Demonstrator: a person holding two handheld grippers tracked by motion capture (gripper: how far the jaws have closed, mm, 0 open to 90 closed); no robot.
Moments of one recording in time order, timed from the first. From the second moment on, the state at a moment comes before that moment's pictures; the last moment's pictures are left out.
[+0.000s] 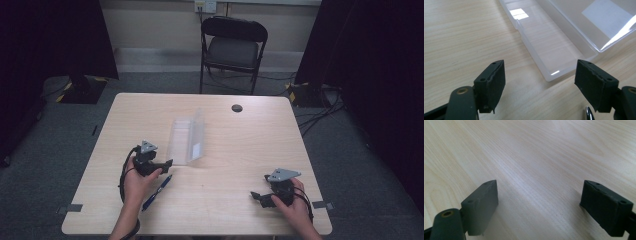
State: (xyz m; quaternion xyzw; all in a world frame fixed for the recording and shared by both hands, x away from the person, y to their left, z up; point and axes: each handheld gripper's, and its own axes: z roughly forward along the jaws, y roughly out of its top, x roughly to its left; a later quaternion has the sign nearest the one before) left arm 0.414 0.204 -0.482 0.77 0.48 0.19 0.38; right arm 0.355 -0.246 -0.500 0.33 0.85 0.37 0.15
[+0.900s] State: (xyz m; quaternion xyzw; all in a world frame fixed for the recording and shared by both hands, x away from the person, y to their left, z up) left arm 0.446 0.186 -0.481 0.76 0.49 0.18 0.38; right arm 0.355 -0.246 -0.500 0.33 0.85 0.37 0.15
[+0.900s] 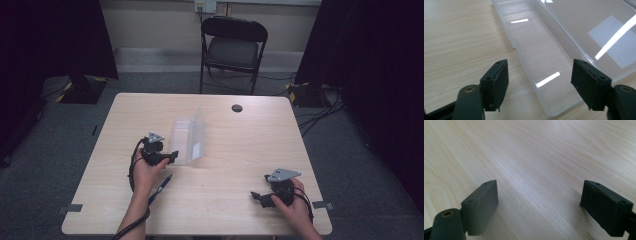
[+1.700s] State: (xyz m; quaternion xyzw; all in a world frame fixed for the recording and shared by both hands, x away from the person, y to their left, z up) left arm 0.447 0.180 -0.490 0.76 0.51 0.19 0.35; right arm 0.355 -0.246 -0.500 0.33 0.85 0.37 0.15
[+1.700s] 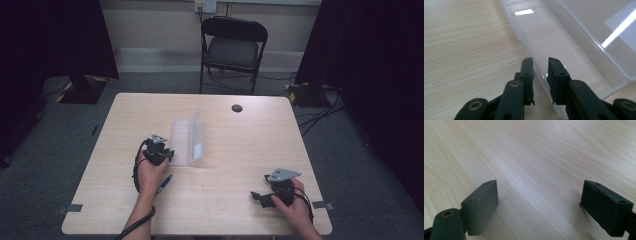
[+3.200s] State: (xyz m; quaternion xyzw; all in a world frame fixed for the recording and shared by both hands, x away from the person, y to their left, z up) left arm 0.432 0.138 -0.487 0.78 0.48 0.13 0.37; right arm 0.355 -0.246 -0.500 0.33 0.85 0.37 0.15
